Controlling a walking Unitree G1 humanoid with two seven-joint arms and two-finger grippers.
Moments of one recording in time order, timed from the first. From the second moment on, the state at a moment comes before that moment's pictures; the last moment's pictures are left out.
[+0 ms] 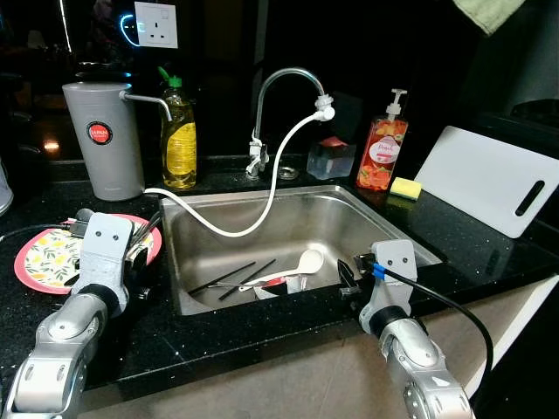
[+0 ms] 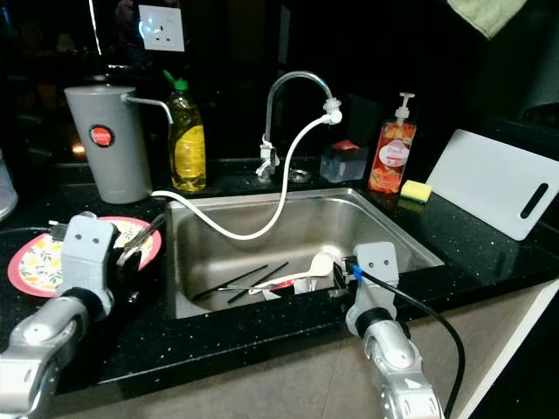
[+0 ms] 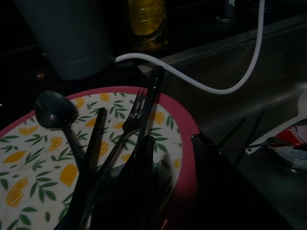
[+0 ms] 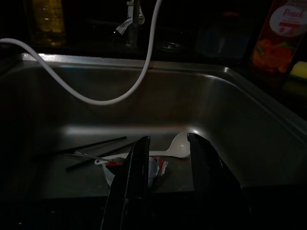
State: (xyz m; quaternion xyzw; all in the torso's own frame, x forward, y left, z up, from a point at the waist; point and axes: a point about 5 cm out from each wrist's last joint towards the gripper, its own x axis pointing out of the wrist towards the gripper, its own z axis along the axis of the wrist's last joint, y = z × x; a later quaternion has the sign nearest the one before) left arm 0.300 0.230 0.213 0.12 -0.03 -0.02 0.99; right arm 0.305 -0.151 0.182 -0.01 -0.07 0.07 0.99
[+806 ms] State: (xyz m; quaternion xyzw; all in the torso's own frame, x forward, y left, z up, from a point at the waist) left arm 0.303 0.231 0.211 0.11 -0.02 -0.02 0.99; right arm 0.304 -0.154 0.180 -0.01 -0.07 0.07 1.00
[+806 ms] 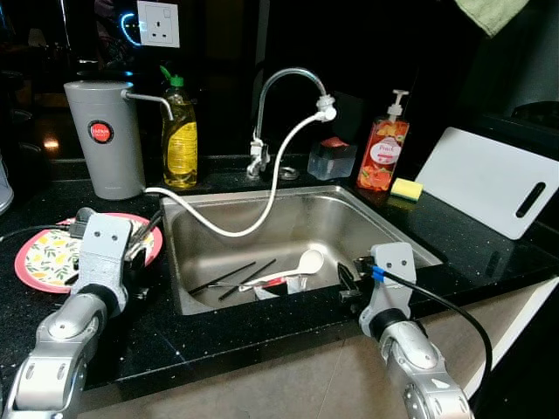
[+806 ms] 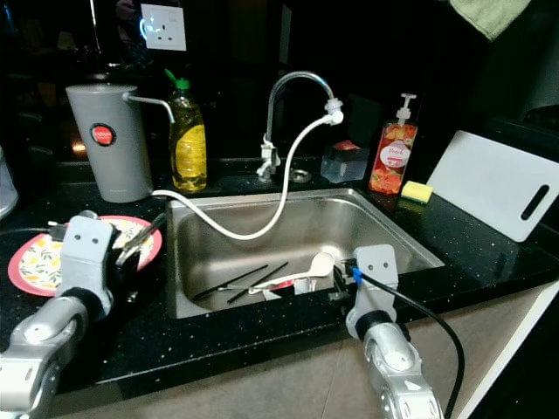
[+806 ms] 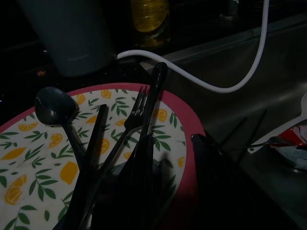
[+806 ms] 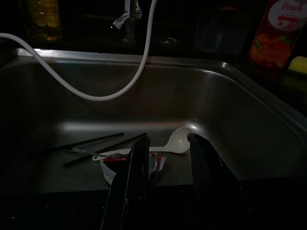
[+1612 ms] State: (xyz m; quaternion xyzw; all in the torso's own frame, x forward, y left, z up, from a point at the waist) left arm 0.303 0.230 0.213 0.11 -0.03 -0.02 0.99; right arm 0.304 -0.155 0.182 -0.01 -0.07 0.07 0.99
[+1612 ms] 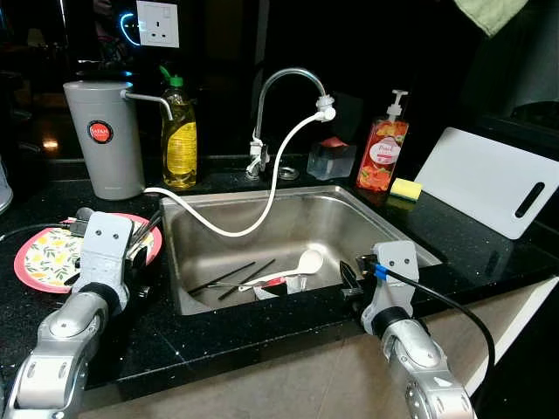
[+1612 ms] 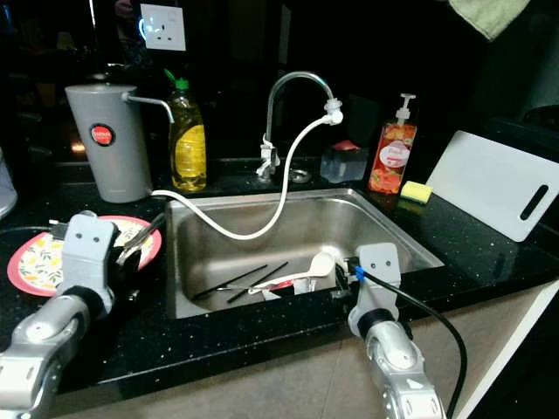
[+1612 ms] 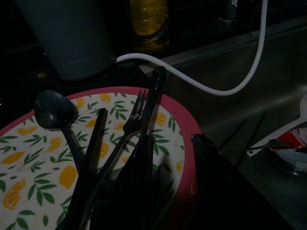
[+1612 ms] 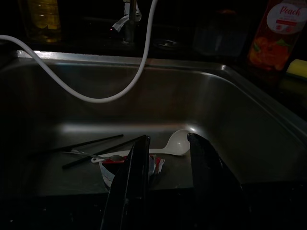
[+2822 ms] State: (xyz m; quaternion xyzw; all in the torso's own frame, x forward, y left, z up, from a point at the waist) left arm 0.304 0.230 0.212 0.11 -0.03 -0.01 0.99; right arm 0.304 -0.155 0.182 -0.01 -0.07 0.07 0.99
